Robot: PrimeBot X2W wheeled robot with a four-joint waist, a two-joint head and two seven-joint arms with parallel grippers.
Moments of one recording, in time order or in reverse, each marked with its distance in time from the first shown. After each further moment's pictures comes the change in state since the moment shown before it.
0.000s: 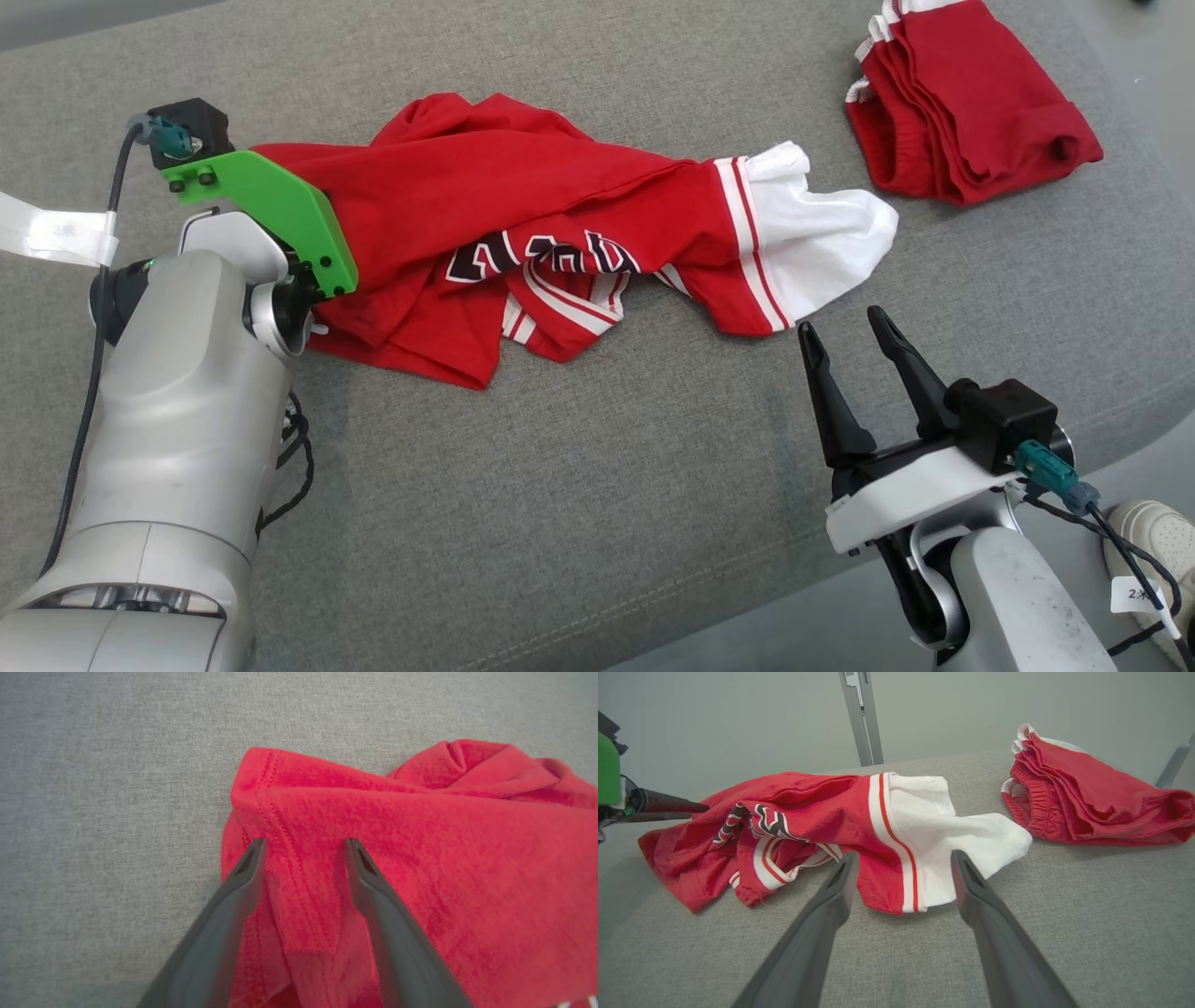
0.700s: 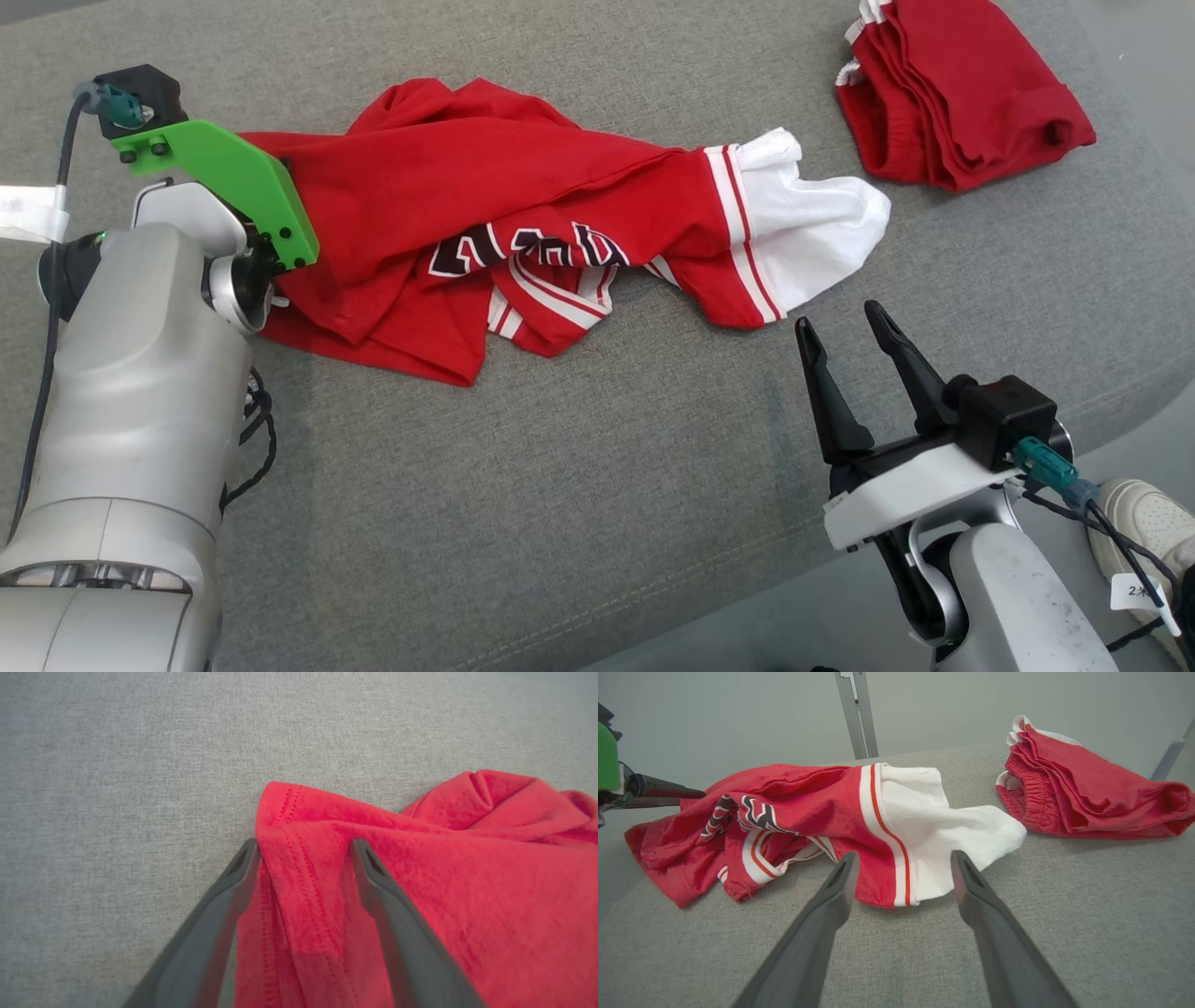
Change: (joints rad) left arm -0.055 0.038 -0.014 0.040 -0.012 -0.005 -0.030; right arm -0.005 0.000 0.006 -0.008 -0.001 0.000 0.000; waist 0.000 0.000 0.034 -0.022
